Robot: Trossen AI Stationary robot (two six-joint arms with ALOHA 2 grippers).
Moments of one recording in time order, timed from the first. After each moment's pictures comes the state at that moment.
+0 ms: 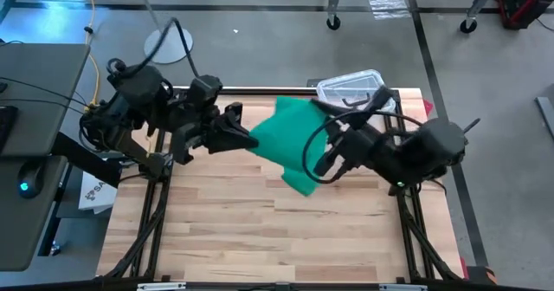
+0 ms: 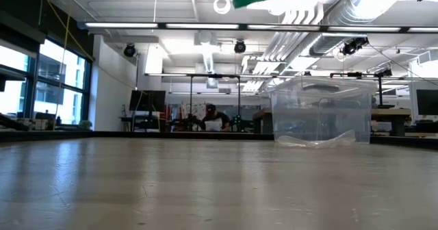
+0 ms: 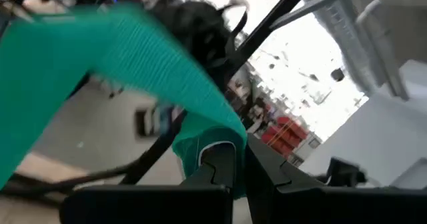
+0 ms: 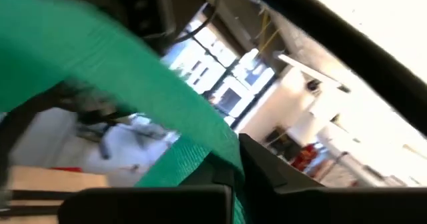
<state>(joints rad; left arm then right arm) -0.24 1.56 2.21 -0.50 0.09 -0.73 0.53 1.78 2.34 -0.07 1.13 -1.15</state>
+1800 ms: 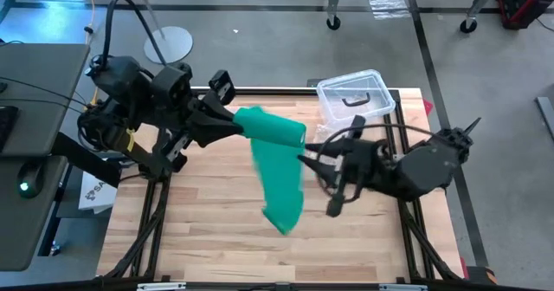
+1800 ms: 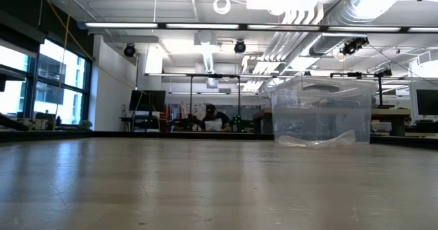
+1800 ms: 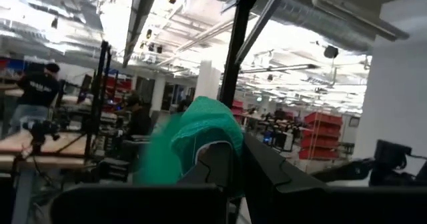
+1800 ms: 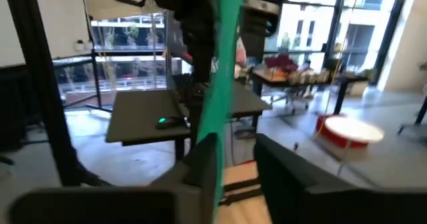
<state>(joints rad) -0.24 1.54 2.21 -0.30 0.08 -0.20 0.59 1.75 2.34 -0.62 0.91 0.01</state>
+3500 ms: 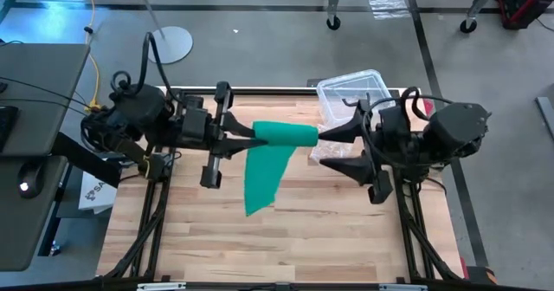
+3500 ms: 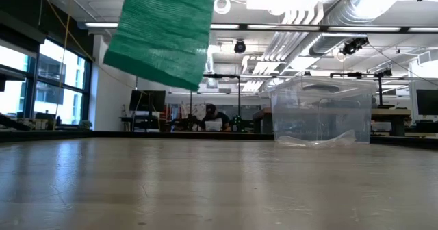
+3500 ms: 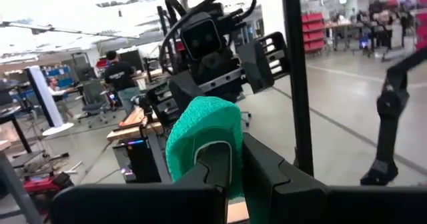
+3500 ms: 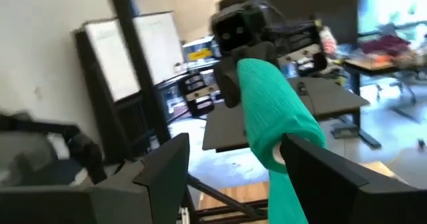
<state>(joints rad) -0.34 1.58 2.21 -0.52 -0.26 0.22 0.50 1.62 2.34 -0.68 0.48 0.21</state>
